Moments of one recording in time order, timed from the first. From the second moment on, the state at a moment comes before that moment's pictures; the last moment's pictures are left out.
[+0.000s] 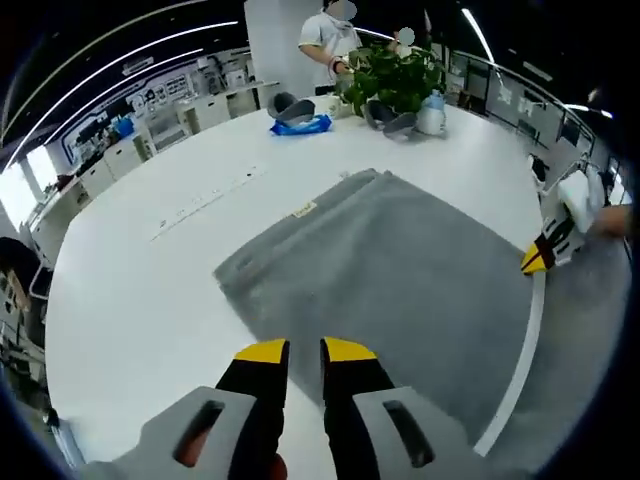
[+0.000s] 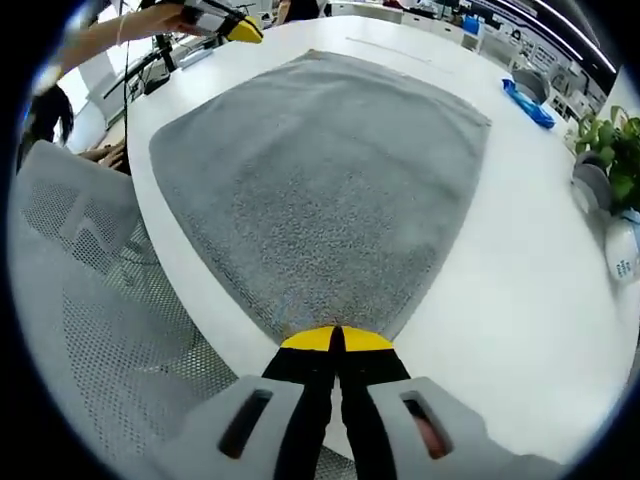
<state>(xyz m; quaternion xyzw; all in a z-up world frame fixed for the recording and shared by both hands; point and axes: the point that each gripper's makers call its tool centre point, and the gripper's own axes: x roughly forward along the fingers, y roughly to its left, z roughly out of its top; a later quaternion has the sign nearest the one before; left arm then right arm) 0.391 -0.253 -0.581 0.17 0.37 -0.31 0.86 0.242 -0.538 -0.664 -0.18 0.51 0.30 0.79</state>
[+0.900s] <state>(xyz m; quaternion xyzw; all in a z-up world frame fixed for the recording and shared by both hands) 0.251 -0.283 -0.642 0.21 0.41 -0.46 0.76 0.239 -0.535 -0.664 -0.20 0.49 0.37 0.77</state>
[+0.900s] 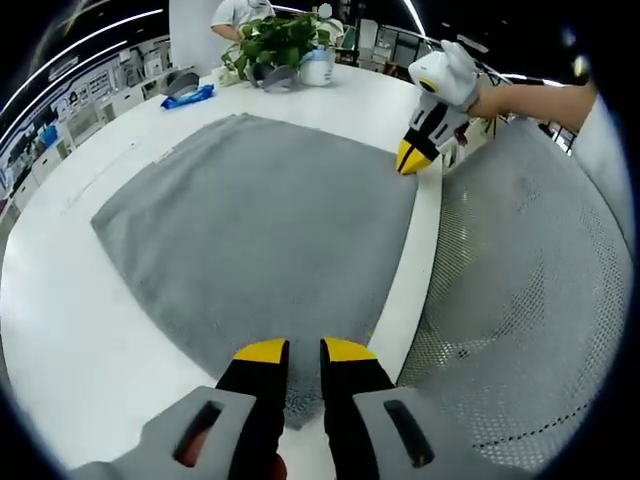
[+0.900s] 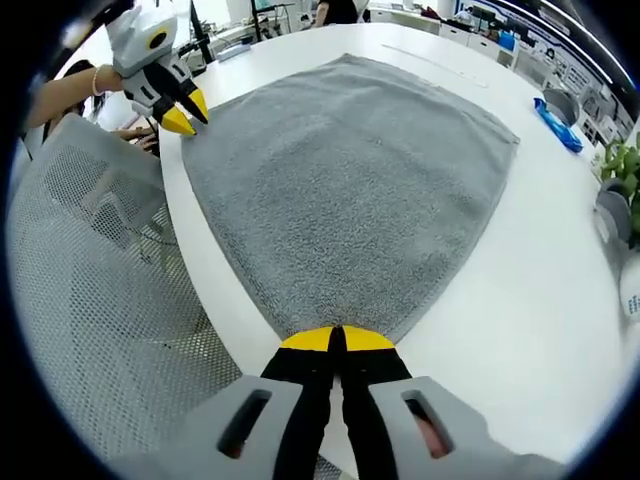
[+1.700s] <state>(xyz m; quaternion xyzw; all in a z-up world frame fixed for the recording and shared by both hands) 0.242 -0.273 -0.657 0.22 0.43 -0.48 0.73 0.240 -0.535 -0.663 -0.17 0.51 0.42 0.74</state>
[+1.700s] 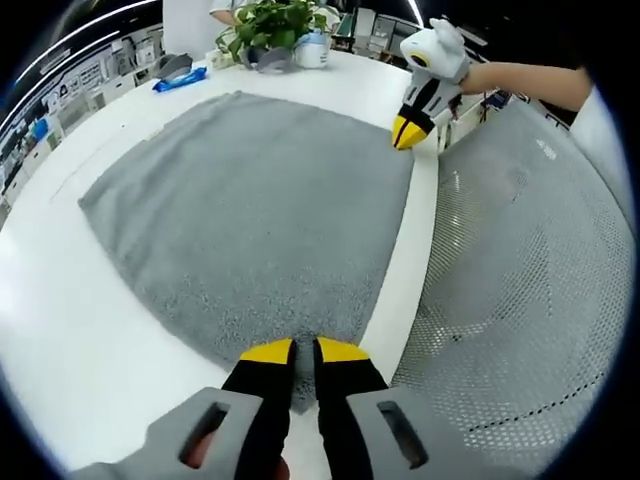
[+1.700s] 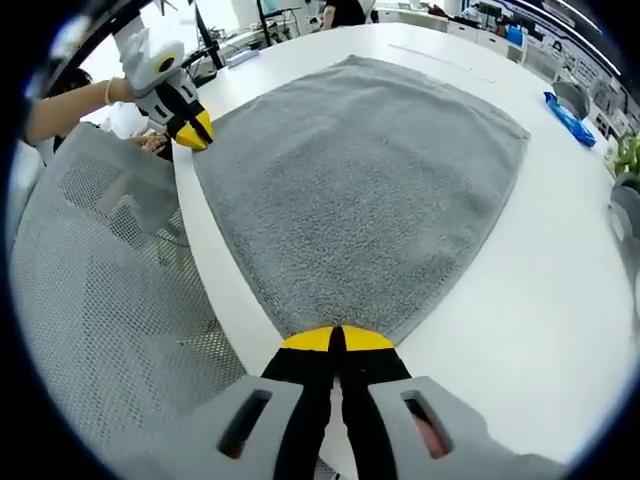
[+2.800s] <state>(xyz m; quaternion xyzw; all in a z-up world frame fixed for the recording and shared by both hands) 0.228 -0.274 -0.658 0.32 0.37 -0.55 0.68 0.221 -0.529 -0.663 -0.34 0.40 0.51 0.68</state>
